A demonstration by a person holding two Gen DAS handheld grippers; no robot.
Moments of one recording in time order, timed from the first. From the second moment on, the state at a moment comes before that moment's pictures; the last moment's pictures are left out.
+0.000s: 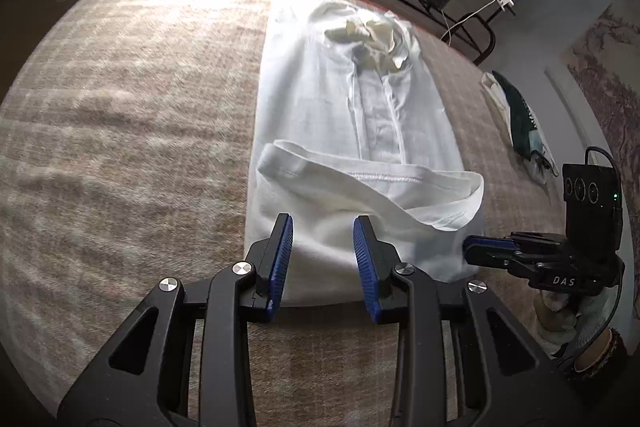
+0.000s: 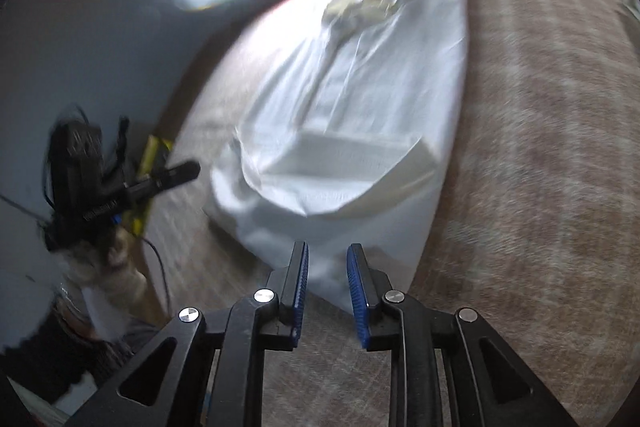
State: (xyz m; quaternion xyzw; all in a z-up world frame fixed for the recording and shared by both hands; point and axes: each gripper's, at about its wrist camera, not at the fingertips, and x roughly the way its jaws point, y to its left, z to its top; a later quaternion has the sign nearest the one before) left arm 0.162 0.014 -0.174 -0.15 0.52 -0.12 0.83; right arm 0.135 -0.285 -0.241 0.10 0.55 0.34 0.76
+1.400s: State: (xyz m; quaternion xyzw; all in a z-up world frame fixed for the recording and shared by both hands) left arm 0.203 0.022 -0.192 -0.06 0.48 -0.05 0.87; right arm 0.177 -0.305 -0.239 0.07 0.50 0.21 0.84
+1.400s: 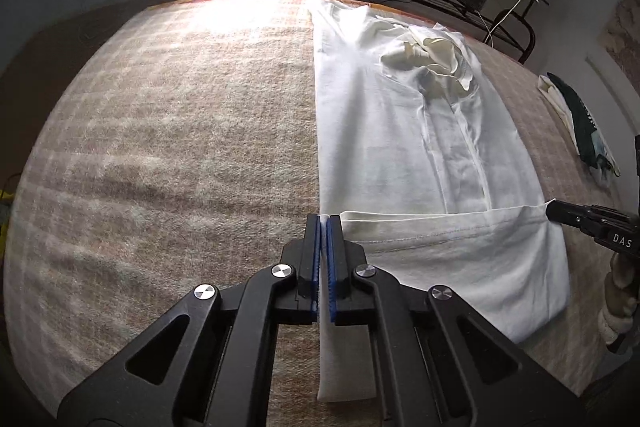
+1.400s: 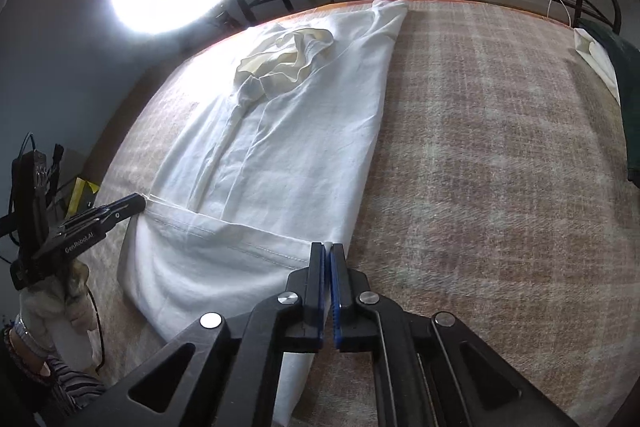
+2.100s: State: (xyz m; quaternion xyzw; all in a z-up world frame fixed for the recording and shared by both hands) left arm 0.252 0.020 -0.153 -0.07 0.46 -0.08 0.88; right arm 0.201 -0.341 -0.210 0.13 0.47 0.19 0.85
